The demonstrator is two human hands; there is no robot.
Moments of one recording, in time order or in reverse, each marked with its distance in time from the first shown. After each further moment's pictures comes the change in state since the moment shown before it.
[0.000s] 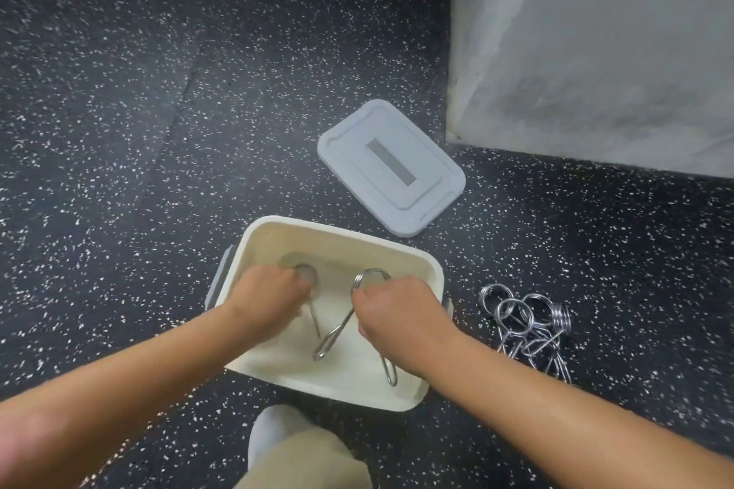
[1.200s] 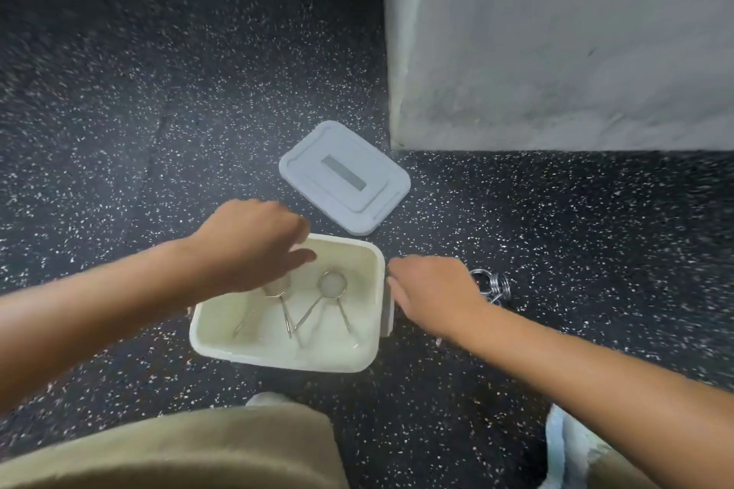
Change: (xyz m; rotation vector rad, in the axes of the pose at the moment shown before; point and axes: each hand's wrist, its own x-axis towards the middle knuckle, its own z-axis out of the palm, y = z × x) left_hand -0.051 0.017 -0.184 -0.030 0.216 0.094; right_hand -0.101 0.063 -0.046 0.216 0.047 0.303
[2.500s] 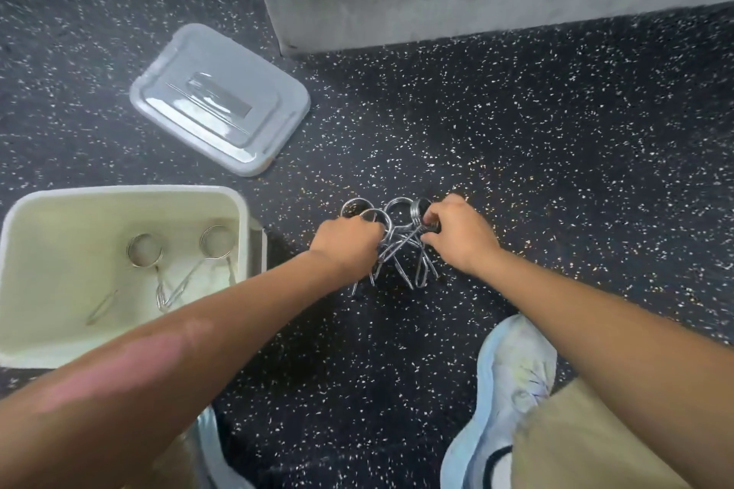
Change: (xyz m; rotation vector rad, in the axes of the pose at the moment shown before) left_hand 0.168 0.255 0.150 -0.223 -0.267 0.078; right_hand -0.049 0.209 0.161 0.444 -0.071 0.546
